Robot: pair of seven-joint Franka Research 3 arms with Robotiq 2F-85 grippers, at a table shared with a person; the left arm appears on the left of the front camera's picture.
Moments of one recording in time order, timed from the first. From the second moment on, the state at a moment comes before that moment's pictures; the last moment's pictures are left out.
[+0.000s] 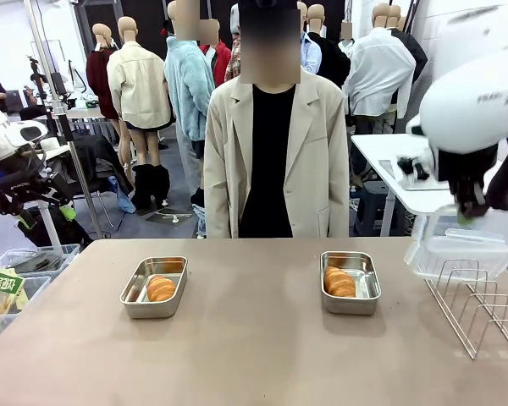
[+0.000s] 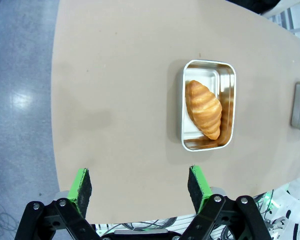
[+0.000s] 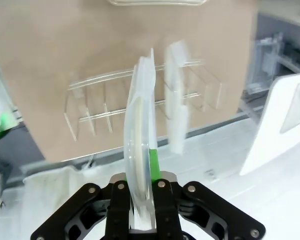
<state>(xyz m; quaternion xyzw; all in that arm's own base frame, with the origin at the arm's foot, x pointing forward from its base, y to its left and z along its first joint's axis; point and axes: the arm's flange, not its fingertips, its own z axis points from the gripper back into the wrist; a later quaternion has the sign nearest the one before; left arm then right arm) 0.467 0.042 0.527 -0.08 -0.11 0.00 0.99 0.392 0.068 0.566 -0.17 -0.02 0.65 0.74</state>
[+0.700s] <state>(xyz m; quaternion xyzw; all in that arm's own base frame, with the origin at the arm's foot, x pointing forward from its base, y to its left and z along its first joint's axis) 0.467 0.042 0.527 -0.08 -0.11 0.00 0.99 0.444 0.181 0.656 -0.26 -0.20 0.75 0.58</state>
